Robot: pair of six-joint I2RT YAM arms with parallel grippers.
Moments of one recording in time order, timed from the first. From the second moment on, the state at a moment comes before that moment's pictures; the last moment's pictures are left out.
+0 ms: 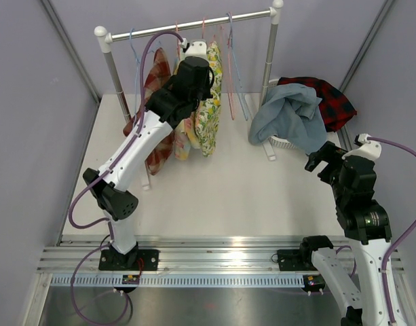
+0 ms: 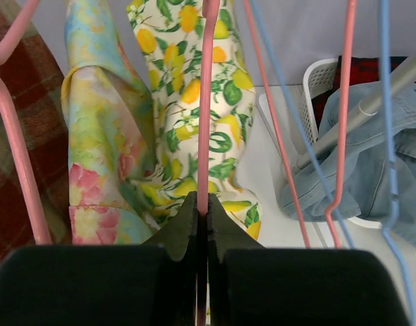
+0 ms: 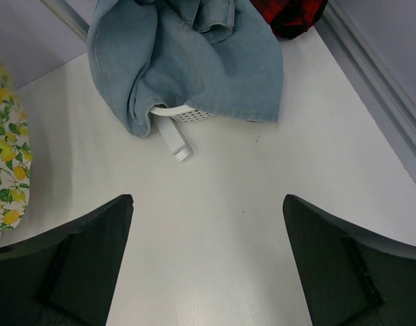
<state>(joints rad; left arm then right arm) -0.68 1.84 2.17 -0.71 -0.48 -0.30 0.11 0.61 1.00 -0.75 0.29 0.42</state>
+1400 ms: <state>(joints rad) -0.82 1.56 2.01 -0.76 -0.61 -0.24 1.01 1.39 1.03 -0.56 0.34 0.55</state>
